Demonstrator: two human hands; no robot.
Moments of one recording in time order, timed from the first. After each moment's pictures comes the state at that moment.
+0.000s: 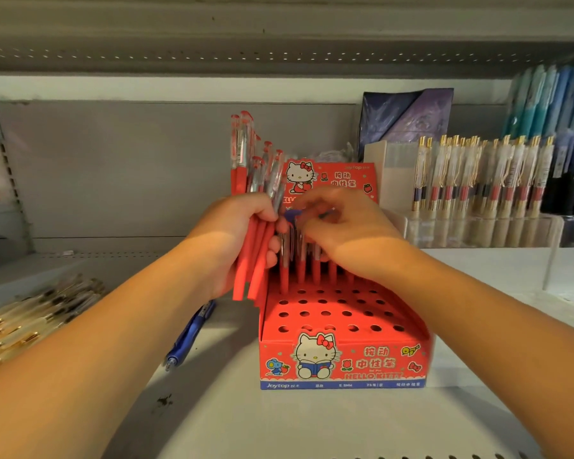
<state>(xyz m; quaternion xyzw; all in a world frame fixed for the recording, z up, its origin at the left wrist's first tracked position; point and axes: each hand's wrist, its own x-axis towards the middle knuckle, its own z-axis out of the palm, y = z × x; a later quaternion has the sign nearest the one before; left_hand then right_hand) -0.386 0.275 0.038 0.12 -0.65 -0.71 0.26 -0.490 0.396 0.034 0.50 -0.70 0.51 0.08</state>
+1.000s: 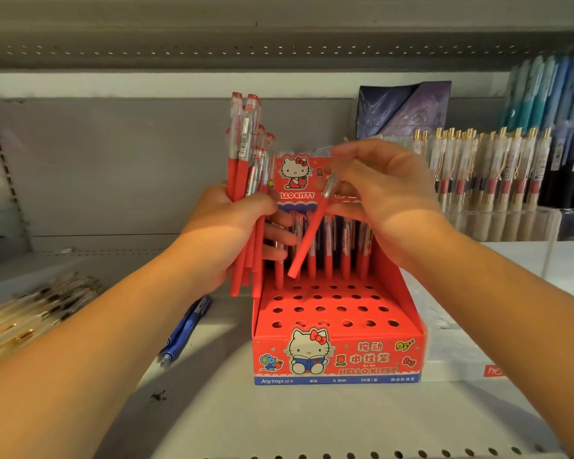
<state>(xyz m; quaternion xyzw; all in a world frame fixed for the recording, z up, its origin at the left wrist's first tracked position) -0.378 0.288 0.037 0.05 -0.69 -0.63 0.36 -0.487 0.421 0.059 0.40 -0.52 0.75 0.00</state>
